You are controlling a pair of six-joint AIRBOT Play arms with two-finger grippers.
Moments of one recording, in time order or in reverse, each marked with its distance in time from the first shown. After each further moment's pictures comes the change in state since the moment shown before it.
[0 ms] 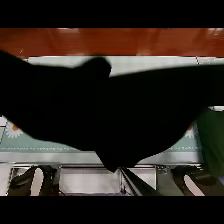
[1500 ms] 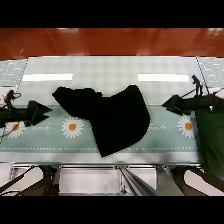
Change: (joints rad) left arm 0.166 -0.686 -0.502 0.167 0.046 -0.071; right arm -0.398 -0.546 -0.664 0.328 -0.299 -0.271
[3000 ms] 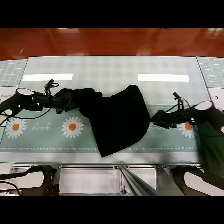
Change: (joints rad) left arm -0.477 -0.294 0.171 -0.182 0.200 0.023; right arm 0.161 -0.084 -0.165 0.093 -0.092 -0.035
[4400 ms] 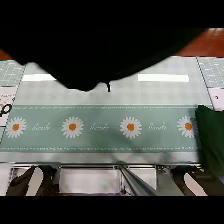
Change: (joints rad) left arm 0.403 0.783 0.769 -0.077 -0.068 0.006; right arm 0.100 0.431 1.268 -0.428 0.231 0.177
